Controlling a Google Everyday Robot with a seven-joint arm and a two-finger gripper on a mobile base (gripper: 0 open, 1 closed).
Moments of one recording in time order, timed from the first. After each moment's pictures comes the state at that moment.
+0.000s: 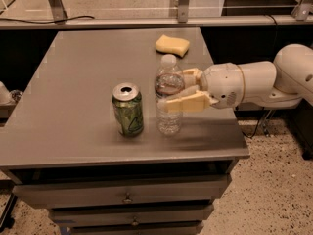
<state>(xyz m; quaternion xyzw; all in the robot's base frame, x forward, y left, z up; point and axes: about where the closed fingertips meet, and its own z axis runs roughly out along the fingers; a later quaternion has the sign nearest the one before) 0.478 -0.033 0.922 -0.53 0.53 0.47 0.46</state>
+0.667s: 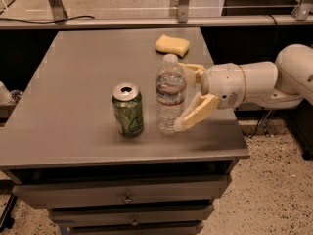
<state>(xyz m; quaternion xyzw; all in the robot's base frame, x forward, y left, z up) 0.478 -0.035 0.922 -0.53 0.53 0.46 0.47</state>
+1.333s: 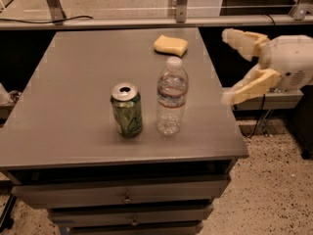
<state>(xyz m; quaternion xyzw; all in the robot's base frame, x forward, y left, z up) 0.485 -0.130 0.991 -0.50 0.56 0.38 0.54</state>
